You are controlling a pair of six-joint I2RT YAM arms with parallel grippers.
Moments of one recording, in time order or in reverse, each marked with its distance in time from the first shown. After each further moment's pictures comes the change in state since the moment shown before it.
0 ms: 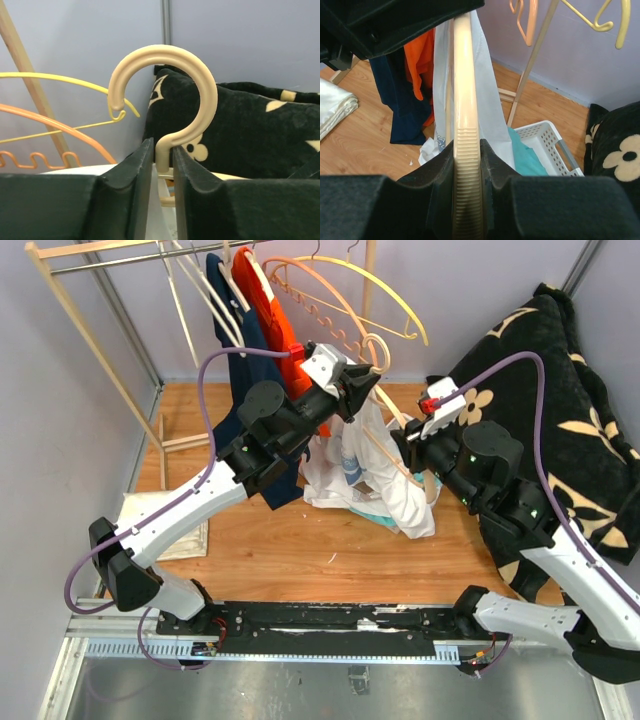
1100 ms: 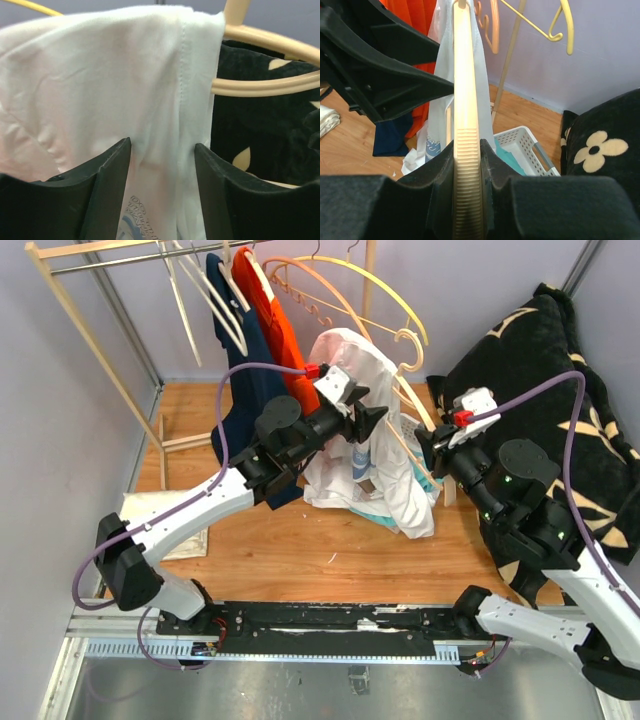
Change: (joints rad) left arm 0.000 -0.007 -0.145 0.016 0.008 -0.056; right arm -0.006 -0.130 -0.064 0.041 0.070 -0.060
